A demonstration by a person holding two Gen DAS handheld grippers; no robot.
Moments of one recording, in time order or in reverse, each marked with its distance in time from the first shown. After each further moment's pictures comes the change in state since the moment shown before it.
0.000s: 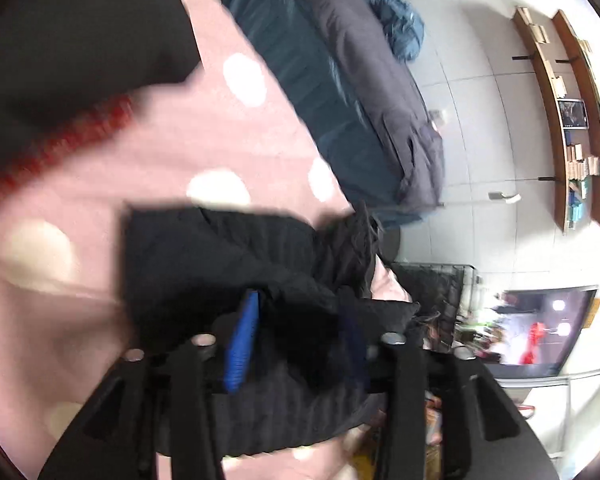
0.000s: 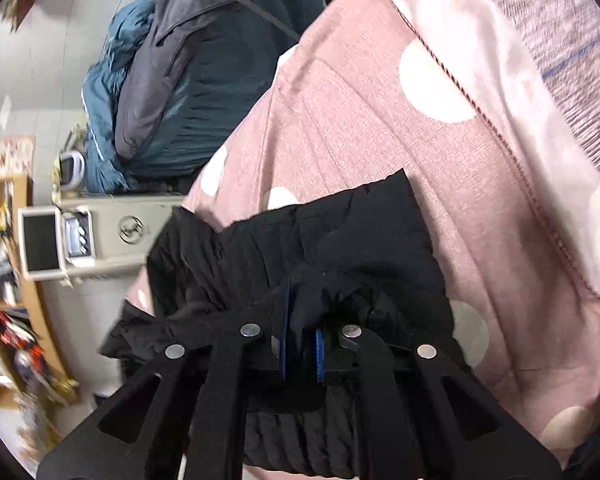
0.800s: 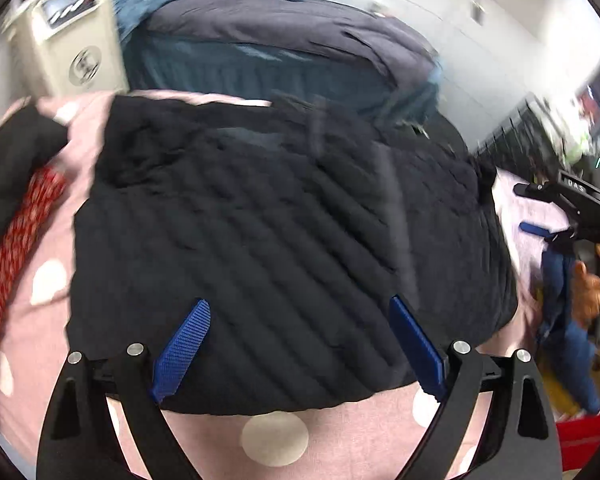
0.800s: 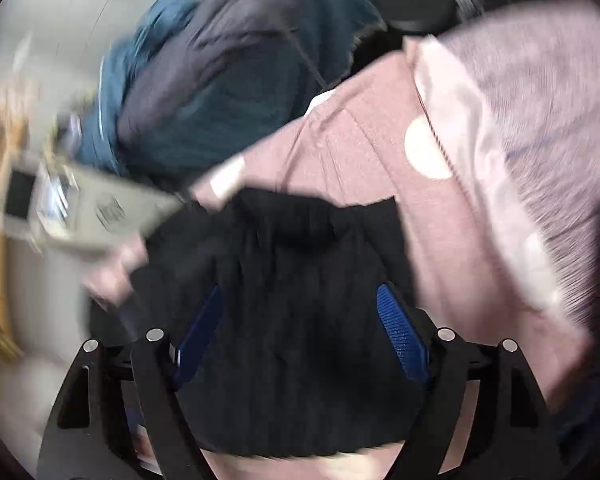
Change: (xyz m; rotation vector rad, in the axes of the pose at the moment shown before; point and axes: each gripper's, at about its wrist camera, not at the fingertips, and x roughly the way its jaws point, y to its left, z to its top) left arm 0.096 -0.148 -0.204 0.687 0.019 0.365; right arm -0.044 0.057 -0.063 -0.371 -0.160 -0.227
